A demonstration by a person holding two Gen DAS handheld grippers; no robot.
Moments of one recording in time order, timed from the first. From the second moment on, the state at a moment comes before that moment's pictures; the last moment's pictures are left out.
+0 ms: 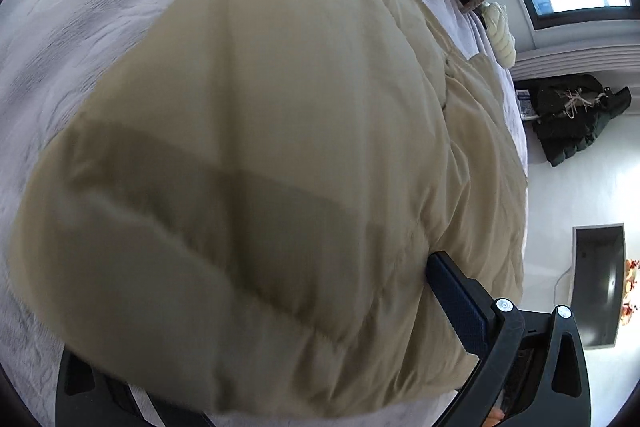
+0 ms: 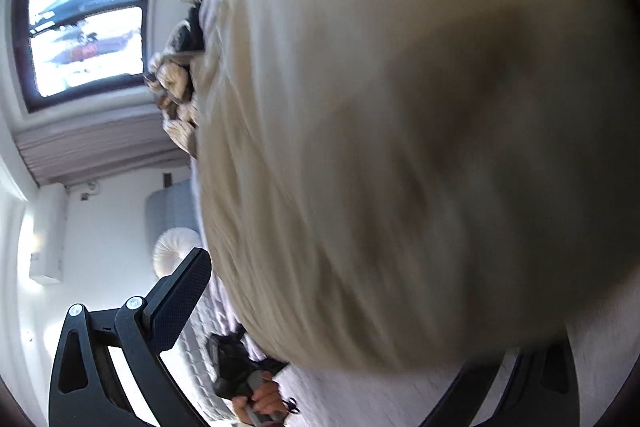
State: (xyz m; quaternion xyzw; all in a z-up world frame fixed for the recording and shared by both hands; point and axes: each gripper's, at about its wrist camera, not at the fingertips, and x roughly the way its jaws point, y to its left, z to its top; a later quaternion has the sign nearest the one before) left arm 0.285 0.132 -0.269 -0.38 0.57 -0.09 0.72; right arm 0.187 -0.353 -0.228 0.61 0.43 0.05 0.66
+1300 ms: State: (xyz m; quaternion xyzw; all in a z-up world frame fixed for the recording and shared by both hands) left arm 0.081 0.176 -0.195 -0.34 0.61 -0.18 0.69; right arm 0.018 -0.324 -0.205 0.68 0.43 0.06 0.59
